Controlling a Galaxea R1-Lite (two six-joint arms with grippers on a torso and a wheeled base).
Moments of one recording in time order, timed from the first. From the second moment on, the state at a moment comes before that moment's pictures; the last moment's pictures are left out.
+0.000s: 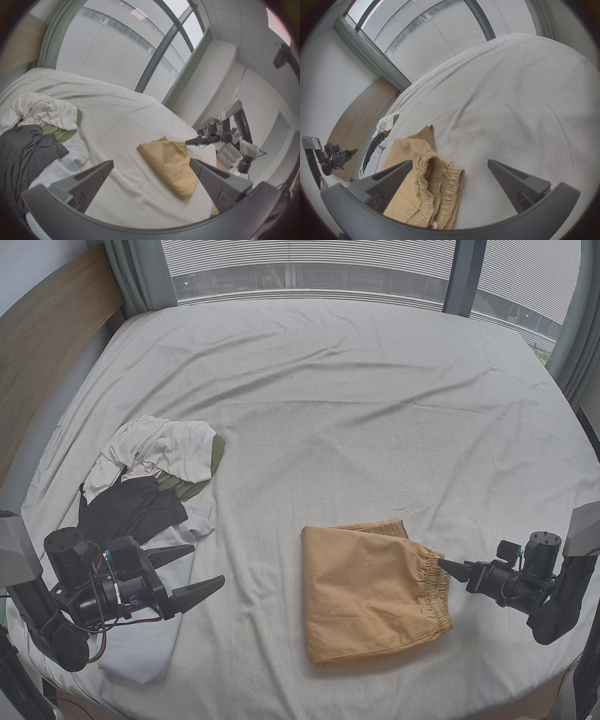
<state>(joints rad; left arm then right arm) -0.15 1.95 -0.22 -1.55 -0.72 -0.01 0.07 2.14 -0.24 -1.53 0.38 0.35</state>
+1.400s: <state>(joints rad) -0.15 2.01 -0.19 -1.55 -0.72 0.02 0.27 2.30 -0.19 -1.54 0.51 0.58</state>
